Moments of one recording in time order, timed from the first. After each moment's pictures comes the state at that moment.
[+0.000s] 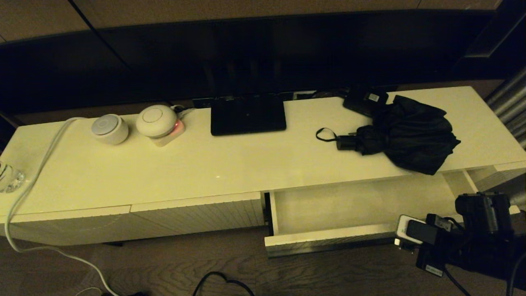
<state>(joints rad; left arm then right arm) 0.00 0.00 0.00 0.00 -0.01 0.05 0.09 1.75 -0.42 -0.71 0.12 -1.02</state>
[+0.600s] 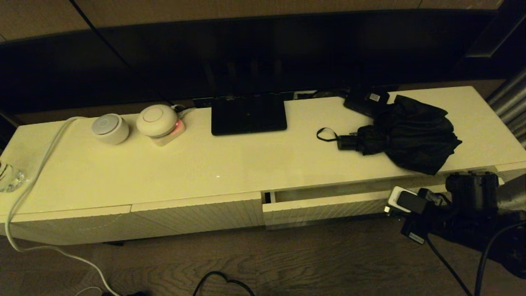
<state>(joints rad) 0.00 0.00 0.00 0.00 -0.01 0.05 0.09 1.82 -0.55 -0.78 0.11 -0.95</state>
